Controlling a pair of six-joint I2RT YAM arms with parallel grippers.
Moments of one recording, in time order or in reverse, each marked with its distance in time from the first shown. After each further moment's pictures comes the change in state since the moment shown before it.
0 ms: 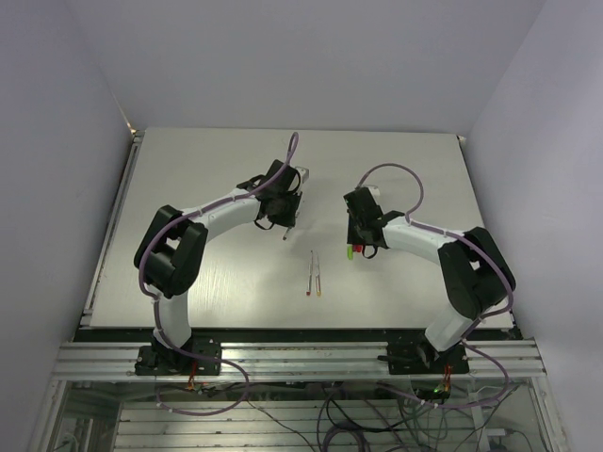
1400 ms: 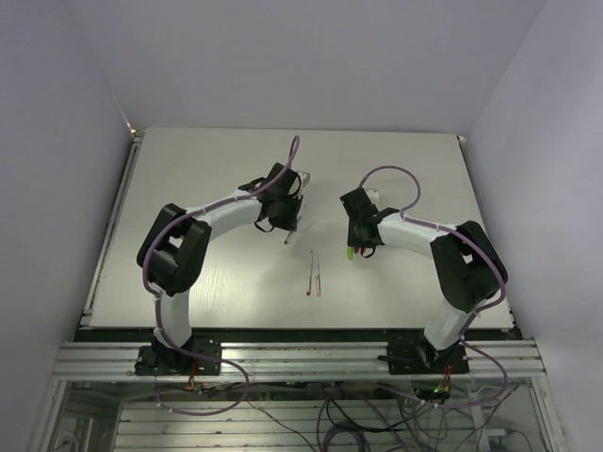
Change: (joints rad) left arm 0.000 0.019 -0.015 0.017 0.043 0.000; right arm 0.001 0.068 0.041 -0.079 0.030 0.041
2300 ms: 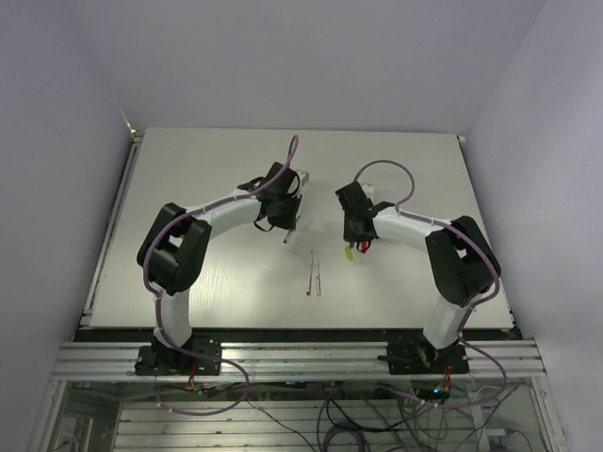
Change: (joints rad) left arm 0.008 0.009 0.001 0.002 0.000 0.008; right arm 0.009 0.040 0.072 -0.039 -0.003 -0.023
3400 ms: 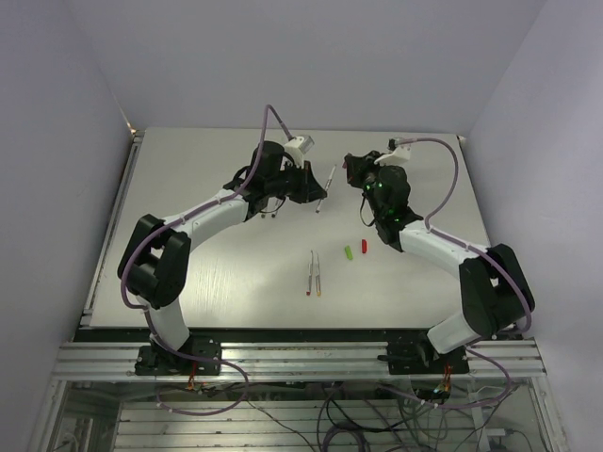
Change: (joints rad) left arm 0.020 -0.144 -0.035 0.451 0.359 -0.167; right arm -0.076 -0.239 -0.163 1.000 -0.043 0.009
